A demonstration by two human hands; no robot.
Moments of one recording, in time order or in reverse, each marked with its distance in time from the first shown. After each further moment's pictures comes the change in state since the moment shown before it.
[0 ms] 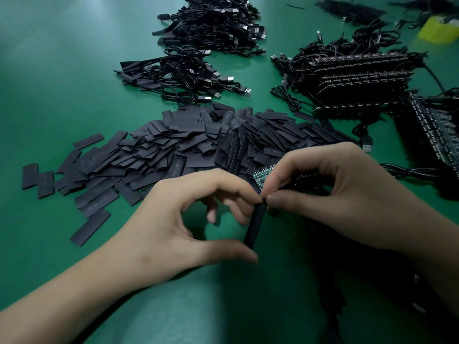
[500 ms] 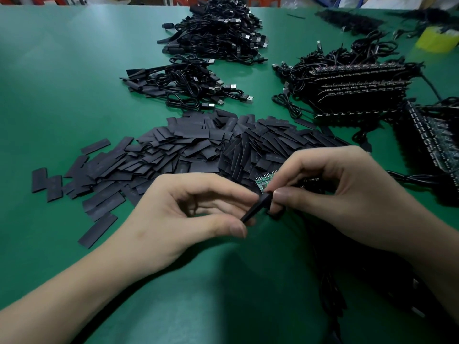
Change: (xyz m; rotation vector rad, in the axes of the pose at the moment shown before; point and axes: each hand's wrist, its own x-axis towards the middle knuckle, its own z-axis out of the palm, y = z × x) left_hand 0.001 -0.002 0.000 -0.487 0.089 -0.194; right_hand 0.002 0.002 -0.001 0.083 0.045 -0.001
